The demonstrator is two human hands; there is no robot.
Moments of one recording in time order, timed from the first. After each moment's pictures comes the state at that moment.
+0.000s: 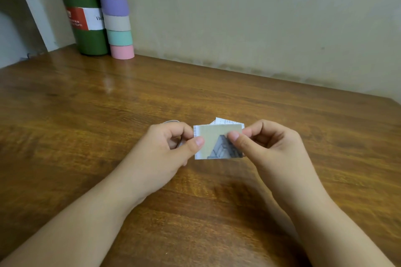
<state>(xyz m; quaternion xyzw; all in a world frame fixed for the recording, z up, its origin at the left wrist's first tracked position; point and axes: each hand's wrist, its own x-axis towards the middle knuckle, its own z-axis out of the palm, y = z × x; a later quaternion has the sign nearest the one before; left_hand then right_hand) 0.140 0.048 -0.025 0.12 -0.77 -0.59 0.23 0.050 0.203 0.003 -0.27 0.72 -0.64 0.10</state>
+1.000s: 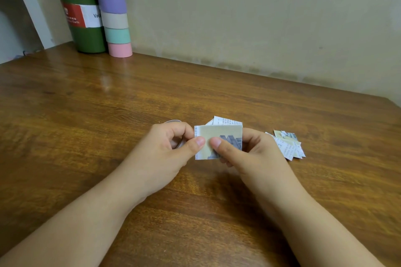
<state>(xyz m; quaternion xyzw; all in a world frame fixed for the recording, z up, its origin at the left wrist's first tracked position) 0.142 0.051 -0.024 0.11 -0.77 -0.58 0.23 0.055 0.194 -0.006 -0.33 0.70 -0.61 0.20</state>
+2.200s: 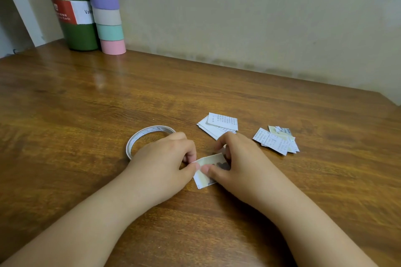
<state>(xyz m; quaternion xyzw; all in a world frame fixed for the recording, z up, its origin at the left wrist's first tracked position) 0.140 0.059 -0.032 0.14 -0.96 -0.22 0.12 0.042 0.195 -0.026 -0.41 0.88 -0.22 0.06</state>
